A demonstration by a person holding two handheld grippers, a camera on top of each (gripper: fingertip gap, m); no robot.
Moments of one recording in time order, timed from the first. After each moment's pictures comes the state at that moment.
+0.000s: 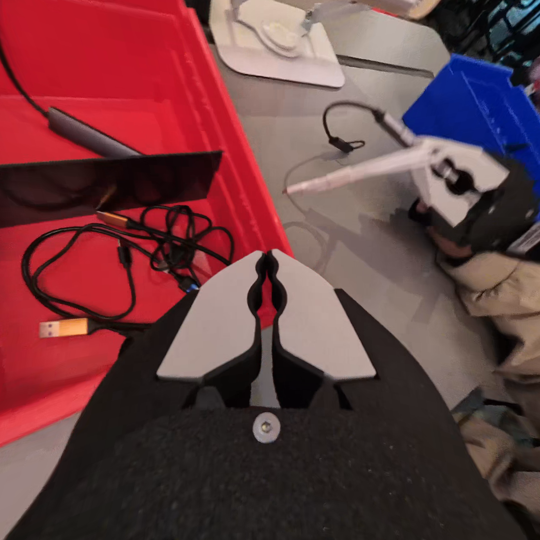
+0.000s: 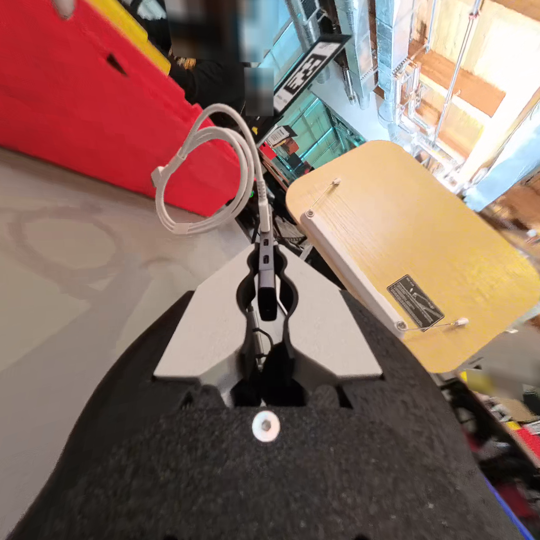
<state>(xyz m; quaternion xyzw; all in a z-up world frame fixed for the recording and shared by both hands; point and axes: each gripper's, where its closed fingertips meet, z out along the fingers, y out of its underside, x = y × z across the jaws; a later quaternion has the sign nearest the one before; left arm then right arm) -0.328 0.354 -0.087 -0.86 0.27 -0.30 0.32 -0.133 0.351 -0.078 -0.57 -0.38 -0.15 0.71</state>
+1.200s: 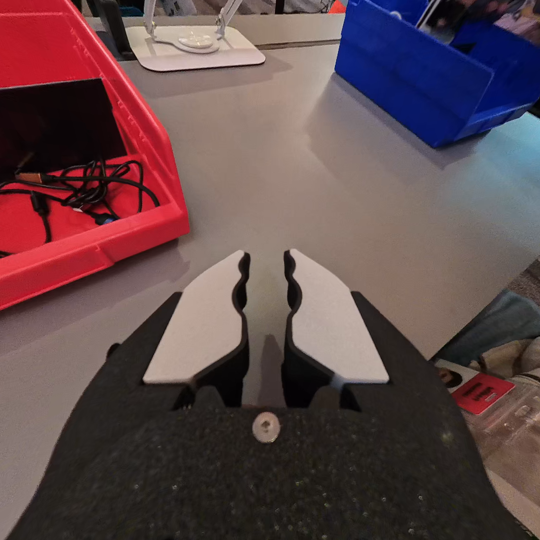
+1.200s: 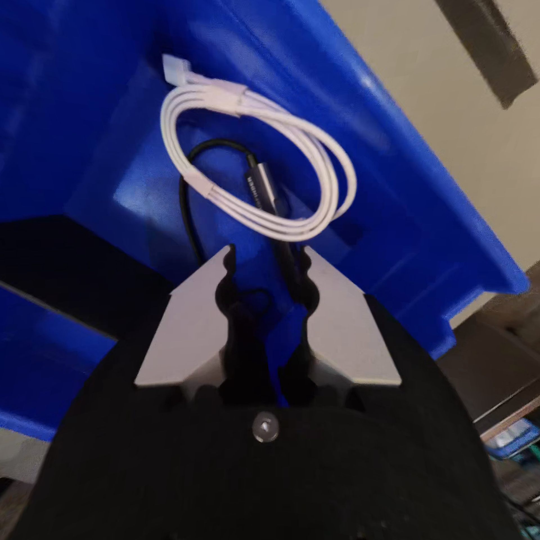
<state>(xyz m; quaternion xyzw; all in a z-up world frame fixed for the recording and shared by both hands) -0.334 0.230 -0.125 -0.77 0.37 -0.29 0.43 0.232 0.298 -0.167 -0.99 -0.14 -0.02 0.10</state>
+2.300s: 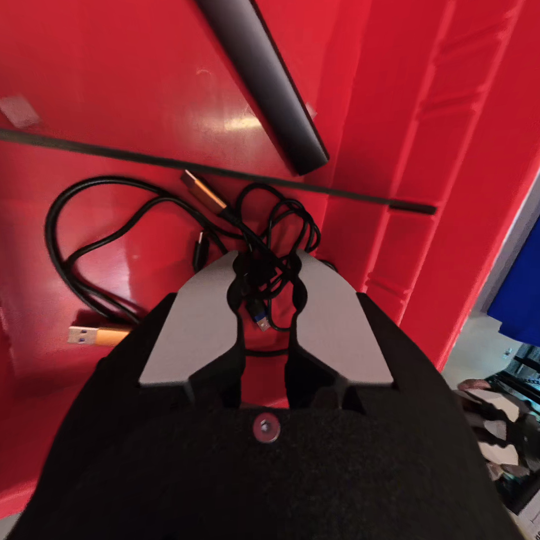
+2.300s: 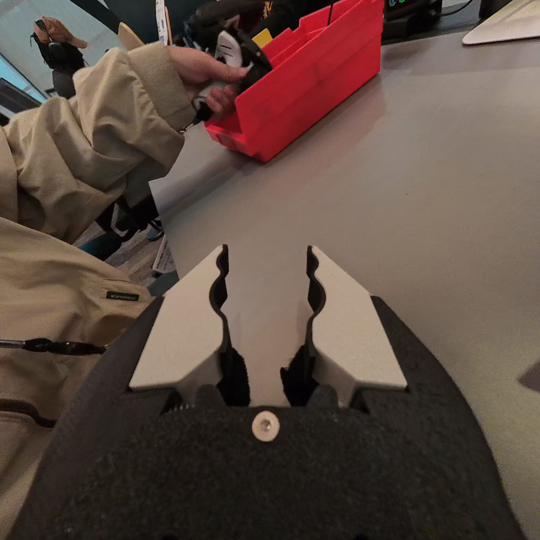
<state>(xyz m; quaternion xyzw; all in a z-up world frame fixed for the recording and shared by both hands) -0.351 0.427 -0.175 -0.97 0.08 -0.23 0.06 -0.148 0.132 -0.121 -0.79 -0.13 0.35 0.49</state>
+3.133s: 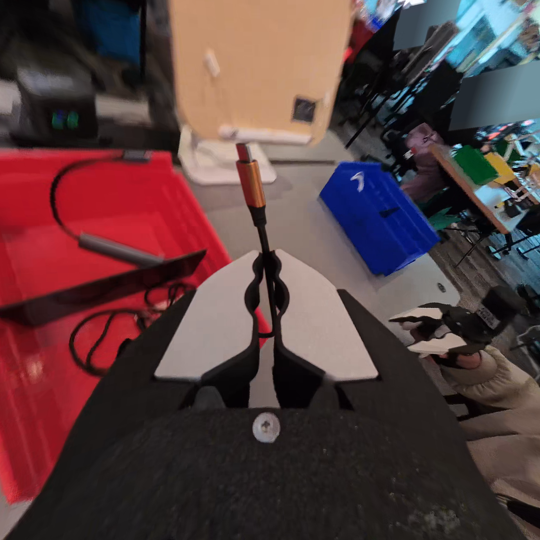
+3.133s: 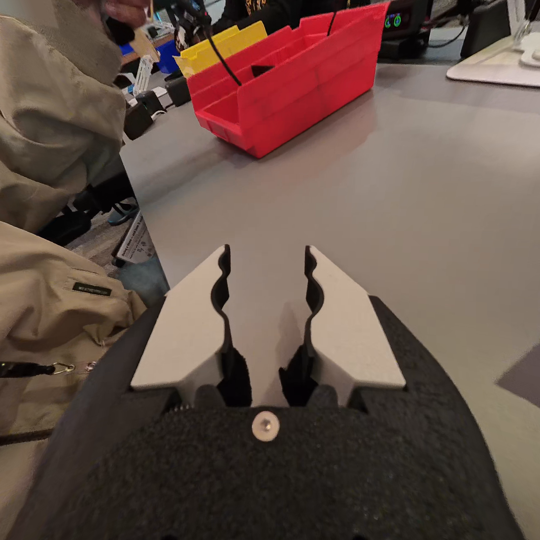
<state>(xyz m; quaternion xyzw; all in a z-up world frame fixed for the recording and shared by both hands) -0.349 0.374 0.035 -0.78 0.29 -0.41 0.37 -0.155 0.125 -0.119 -0.79 -0.17 0.28 0.51</state>
